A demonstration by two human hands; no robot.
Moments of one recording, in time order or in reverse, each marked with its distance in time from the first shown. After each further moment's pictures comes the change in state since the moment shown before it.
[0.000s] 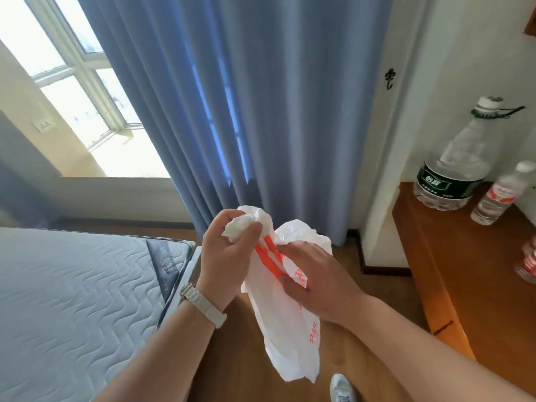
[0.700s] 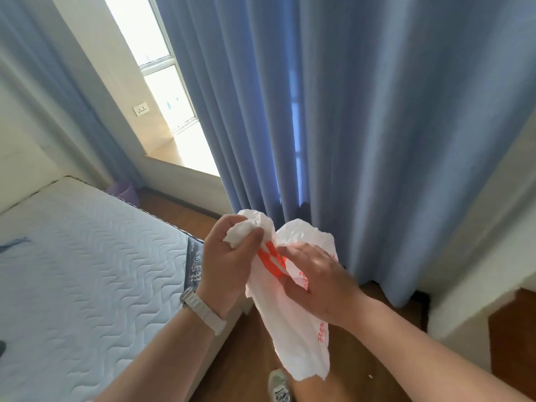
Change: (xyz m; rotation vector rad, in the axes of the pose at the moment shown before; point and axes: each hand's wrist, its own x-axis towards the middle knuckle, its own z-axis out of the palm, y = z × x) left_hand 0.192 -0.016 0.059 0.054 0.364 0.023; right_hand 0.237 0.126 -0.001 0.132 -0.183 -0.315
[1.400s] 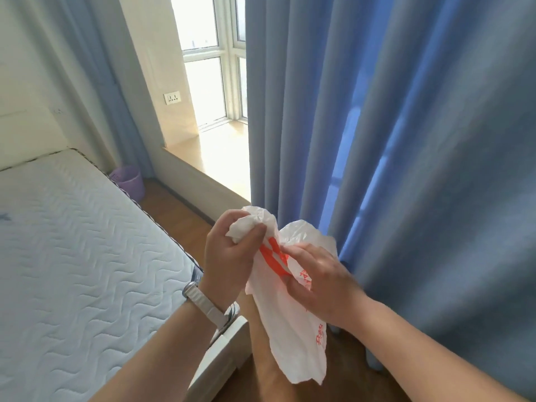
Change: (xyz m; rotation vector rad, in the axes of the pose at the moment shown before) left_hand 0.282 -0.092 -0.093 -0.072 0.159 0.031; right_hand 0.306 0.047 0.106 -0.060 -0.124 -0.130
